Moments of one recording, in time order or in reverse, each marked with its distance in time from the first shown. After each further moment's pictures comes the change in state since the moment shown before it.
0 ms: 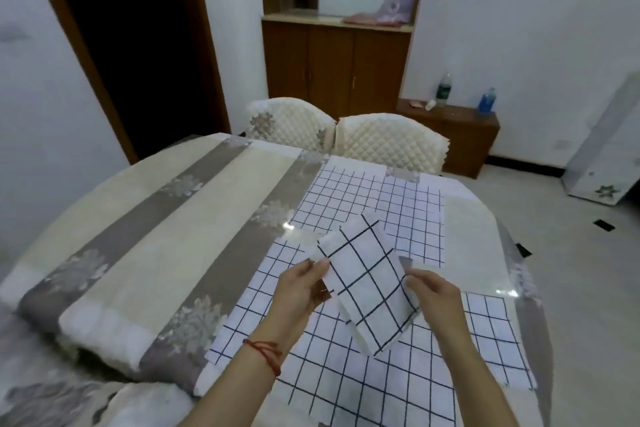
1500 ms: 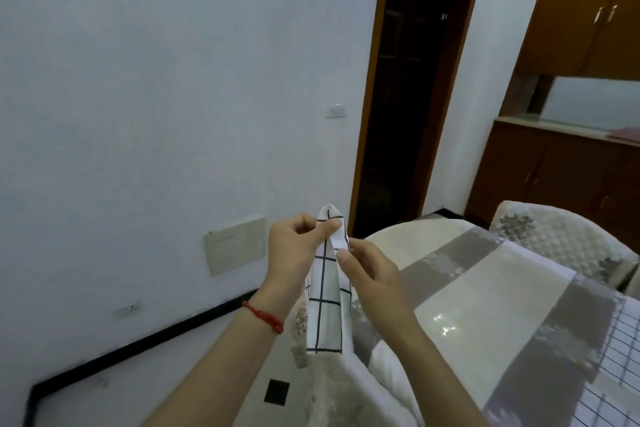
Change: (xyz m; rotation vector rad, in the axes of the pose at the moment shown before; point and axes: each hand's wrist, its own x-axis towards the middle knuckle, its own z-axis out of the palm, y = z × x) left_hand -0.222 0.307 -0.453 0.210 0.663 0.739; right_hand -0.313 -0.171 0.541 0.013 -0.914 -0.614
